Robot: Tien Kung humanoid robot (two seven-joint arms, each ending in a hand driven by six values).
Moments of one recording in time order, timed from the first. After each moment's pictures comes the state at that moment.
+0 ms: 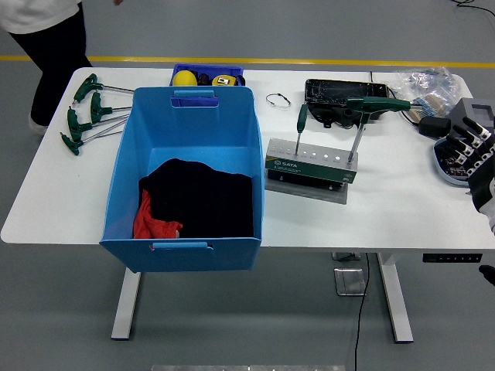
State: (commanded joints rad) left arm -0.04 0.09 -0.74 -0.18 0.33 0.34 0.07; right arm 0.11 -0.09 1.67 1.30 -1.03 0.04 0.05
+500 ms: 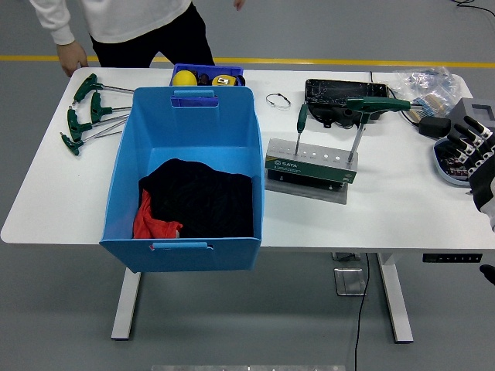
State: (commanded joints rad) left arm -0.04 0.09 -0.73 -0.18 0.32 0.34 0.07; right arm 0.11 -0.10 1.67 1.31 -1.03 0.04 0.05
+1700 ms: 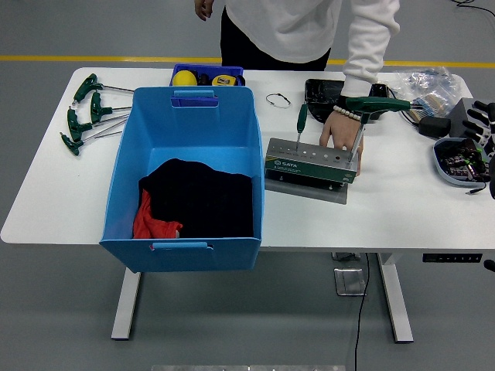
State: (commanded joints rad) left arm -0.03 0.10 -0.74 -0.18 0.34 0.34 0.08; right arm 0.12 -0.14 1.62 1.39 -1.40 -0.15 0.12
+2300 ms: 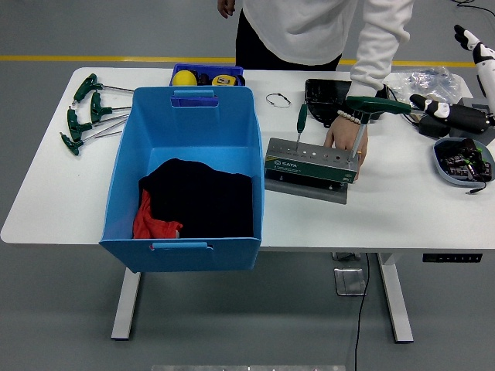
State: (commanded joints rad) left arm -0.04 0.10 -0.74 -0.18 0.33 0.34 0.08; right arm 0.38 -0.40 1.33 1.34 -2.01 -0.24 0.20
